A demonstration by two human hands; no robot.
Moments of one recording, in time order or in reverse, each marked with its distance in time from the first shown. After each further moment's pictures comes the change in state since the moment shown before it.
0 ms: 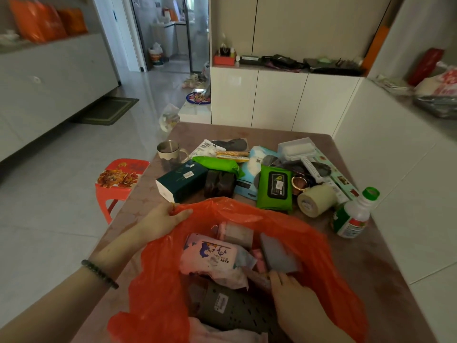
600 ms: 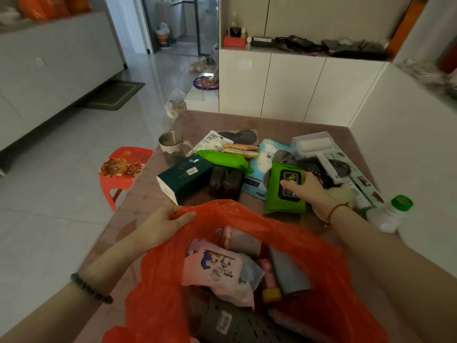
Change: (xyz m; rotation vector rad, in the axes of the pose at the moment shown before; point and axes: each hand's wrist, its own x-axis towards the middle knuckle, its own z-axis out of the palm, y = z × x) left_hand 0.023 -0.007 0.002 -0.039 -0.005 -0.045; right_hand 0.200 0.083 -0.095 0.947 0.201 0.368
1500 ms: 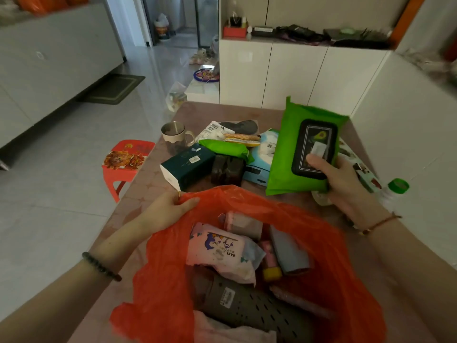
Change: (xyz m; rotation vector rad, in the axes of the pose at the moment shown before) left_hand -0.009 0.002 0.001 0.055 -0.013 0.061; right_hand -0.082 -0.008 -0.033 0.812 -0.083 -0.262
